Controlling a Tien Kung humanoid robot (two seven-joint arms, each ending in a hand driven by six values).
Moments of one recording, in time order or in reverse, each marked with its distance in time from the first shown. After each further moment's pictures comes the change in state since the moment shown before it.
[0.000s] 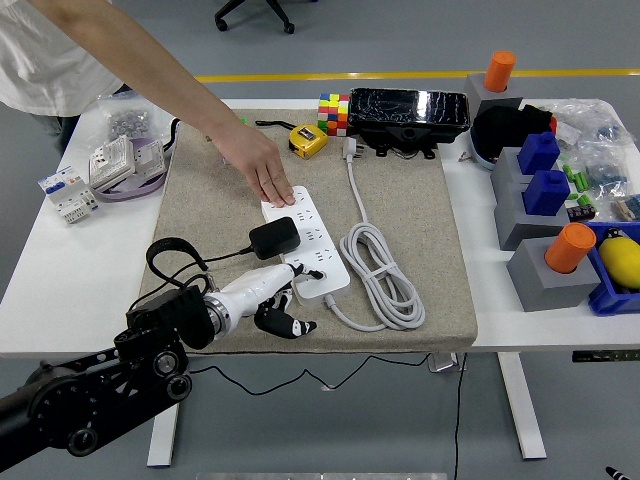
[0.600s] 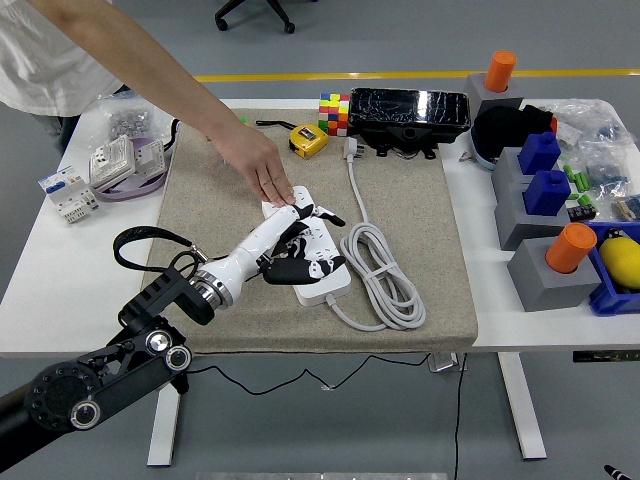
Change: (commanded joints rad) left arm 0.012 -0.024 -0.069 0.026 -0.241 0.245 -0.378; right arm 0.006 0.000 -0.003 -0.001 0.002 0.000 0.001
